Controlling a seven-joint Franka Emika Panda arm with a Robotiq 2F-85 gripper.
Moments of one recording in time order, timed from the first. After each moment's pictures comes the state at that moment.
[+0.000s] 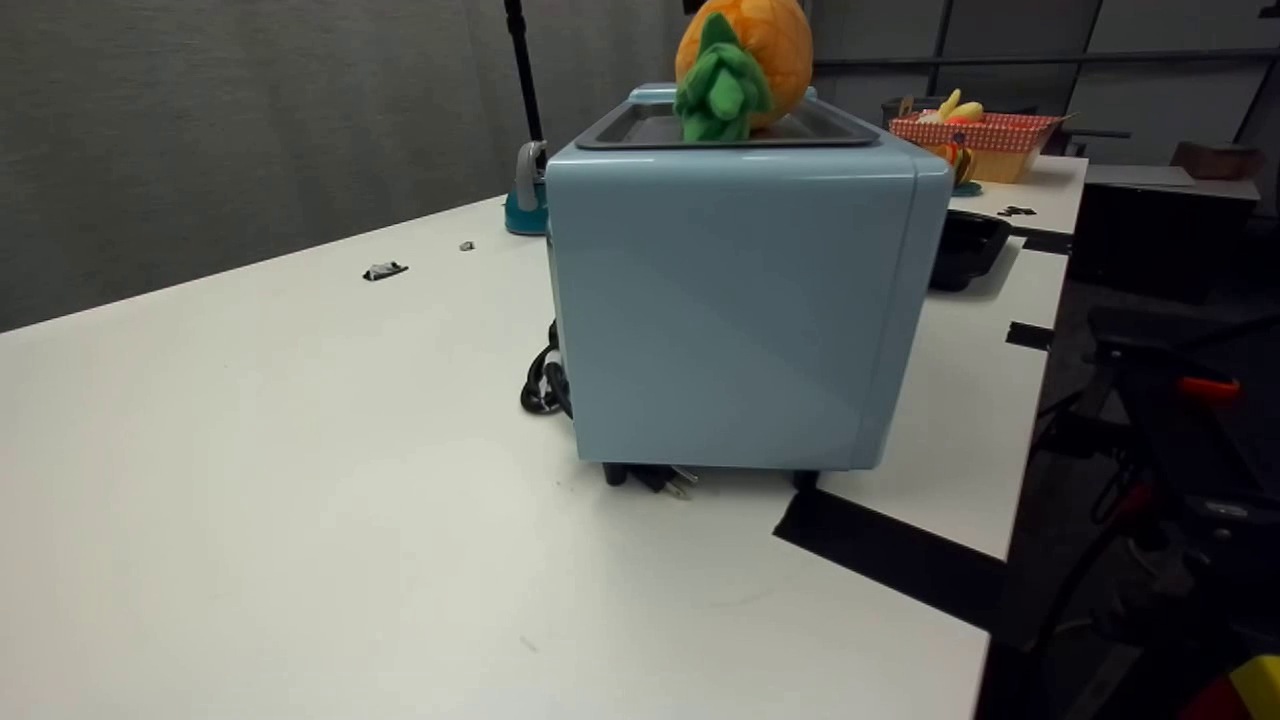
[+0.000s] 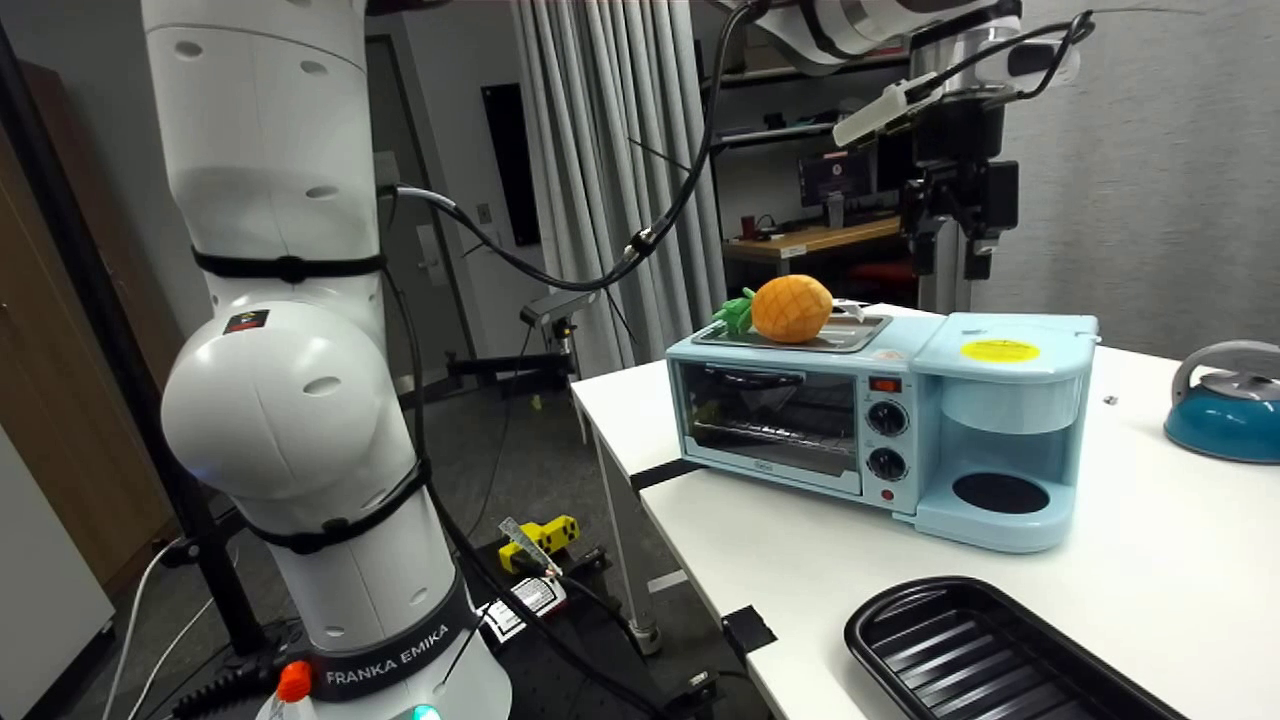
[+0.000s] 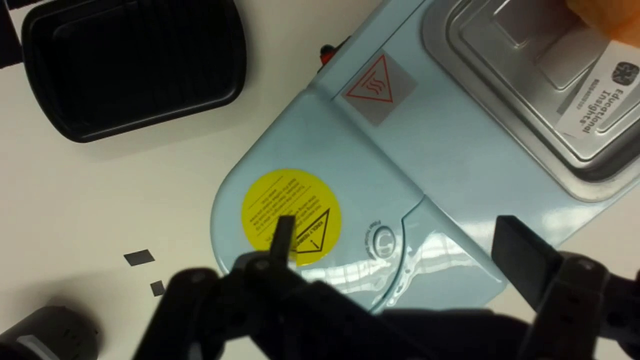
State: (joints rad) arm -0.03 0.21 -0.09 -1.74 -0.06 1.84 0.34
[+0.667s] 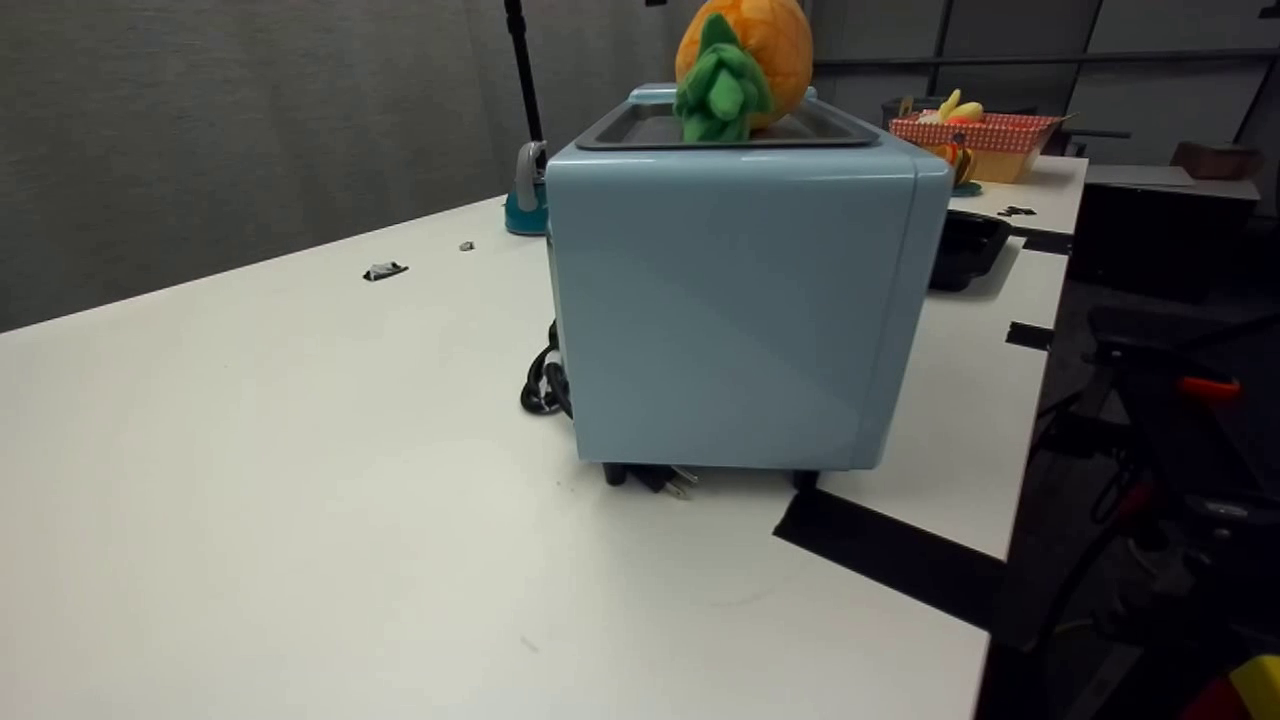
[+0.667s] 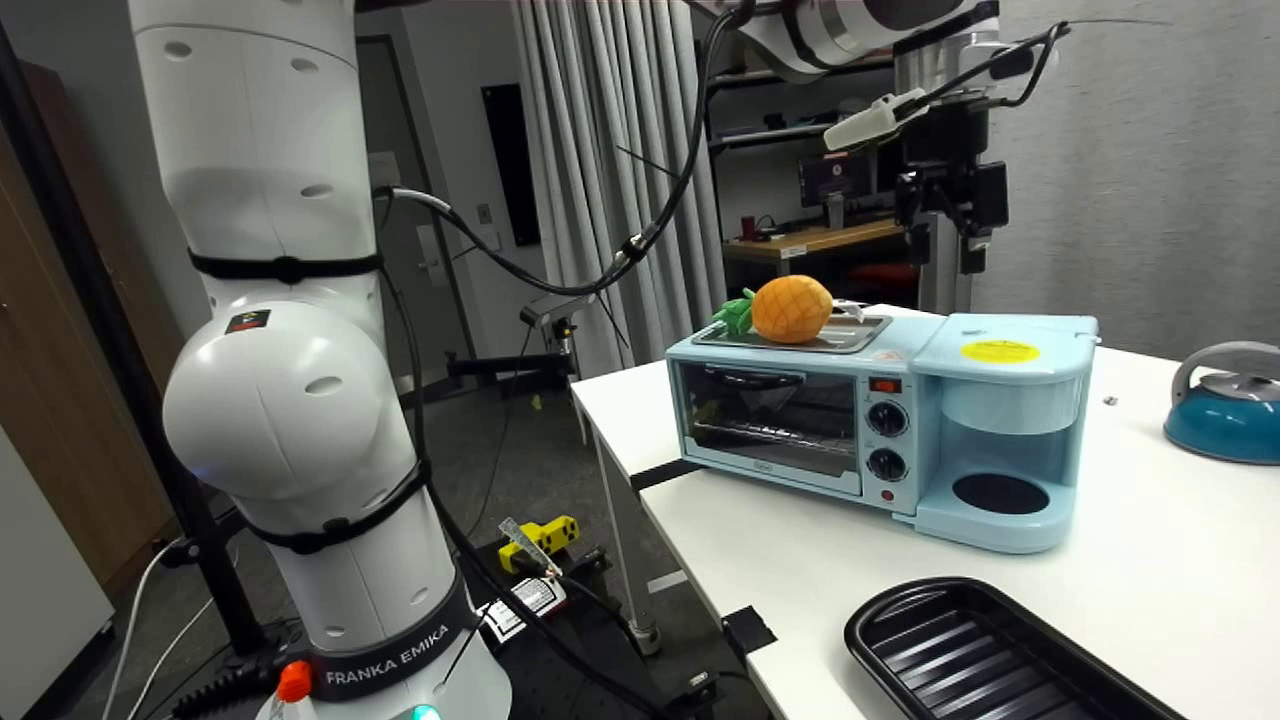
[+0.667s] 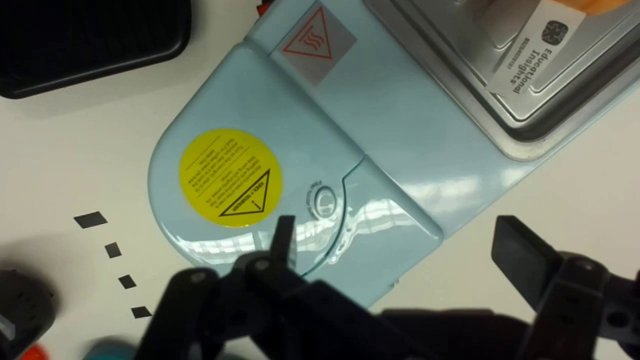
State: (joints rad) arm -0.03 0.18 -0.07 -1.79 -0.03 1.99 0.34
